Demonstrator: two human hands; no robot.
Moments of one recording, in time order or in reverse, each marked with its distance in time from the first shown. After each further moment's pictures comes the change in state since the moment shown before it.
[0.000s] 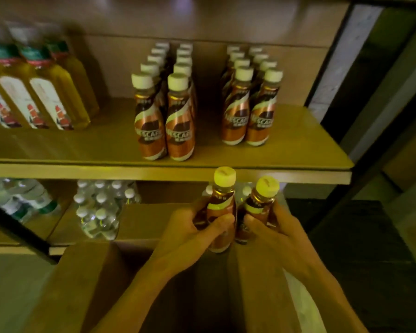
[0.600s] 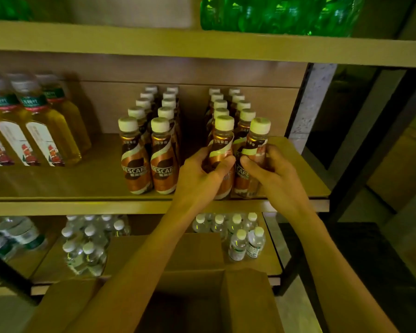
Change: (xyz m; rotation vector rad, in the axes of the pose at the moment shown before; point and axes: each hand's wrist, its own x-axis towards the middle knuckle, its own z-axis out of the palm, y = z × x) left_hand 0.115 0.086 0.016 0.009 0.295 0.160; right_hand 0.091 -0.087 -0.052 -0.026 0.229 -0.286
